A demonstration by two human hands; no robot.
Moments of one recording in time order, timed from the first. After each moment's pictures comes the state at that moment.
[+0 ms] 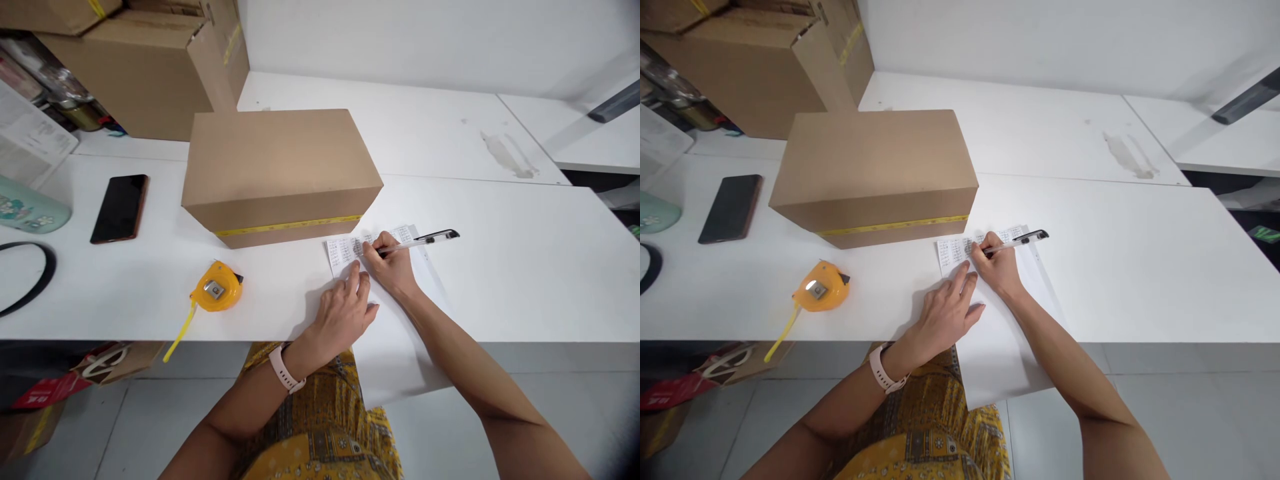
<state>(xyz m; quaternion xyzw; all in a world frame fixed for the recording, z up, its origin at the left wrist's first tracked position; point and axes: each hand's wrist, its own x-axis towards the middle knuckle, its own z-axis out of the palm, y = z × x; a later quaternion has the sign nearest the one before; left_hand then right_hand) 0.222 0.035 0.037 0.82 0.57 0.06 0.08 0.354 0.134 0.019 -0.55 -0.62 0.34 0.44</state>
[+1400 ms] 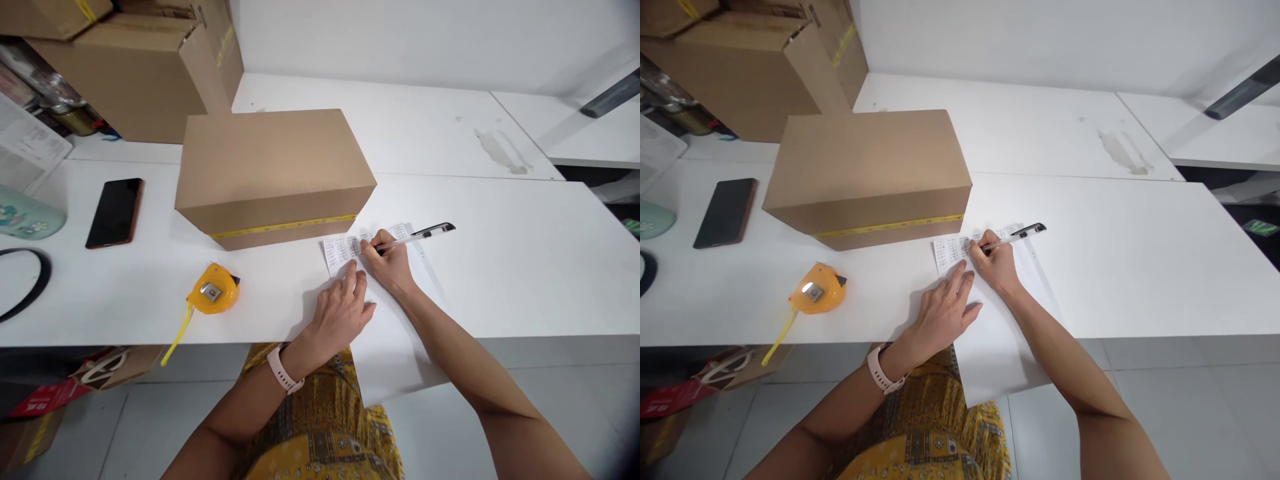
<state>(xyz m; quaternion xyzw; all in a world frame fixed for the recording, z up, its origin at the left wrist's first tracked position) 0.222 0.036 0.040 0.82 0.57 0.05 0.09 0.355 0.136 0.021 -0.56 -0.61 0.34 0.44</state>
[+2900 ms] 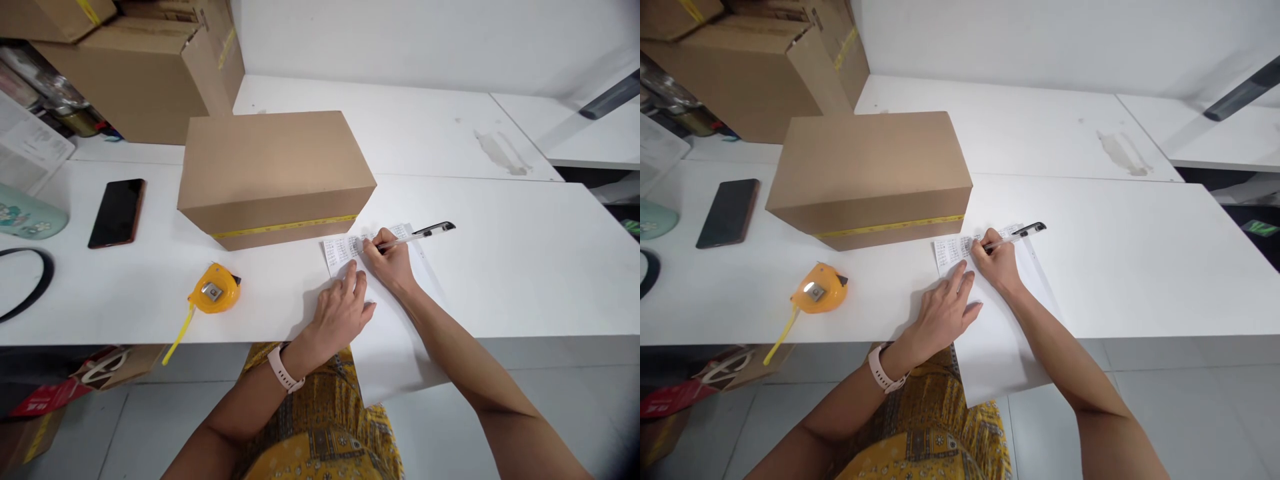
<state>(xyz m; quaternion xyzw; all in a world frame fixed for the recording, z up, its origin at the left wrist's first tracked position) 0.222 0.037 0.040 0.82 0.56 0.07 0.11 0.356 0.137 0.021 -0.58 -0.61 0.33 0.43</state>
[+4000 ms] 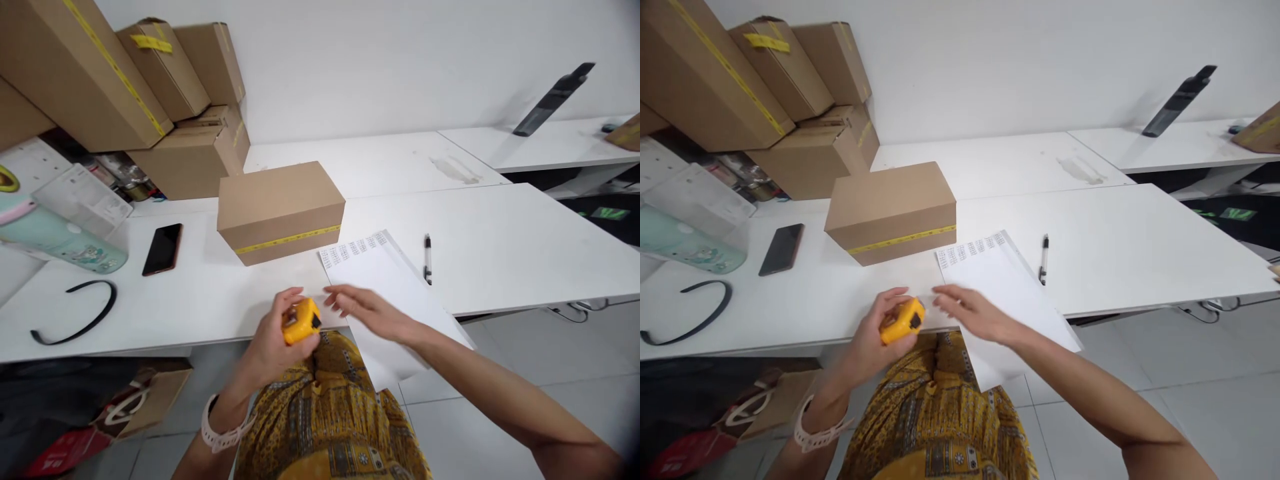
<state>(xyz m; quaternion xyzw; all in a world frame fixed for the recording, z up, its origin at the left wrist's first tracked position) 0.101 -0.036 0.087 0.63 0.56 0.32 0.43 0.344 0.024 0.088 -0.39 -0.67 0.59 0.24</state>
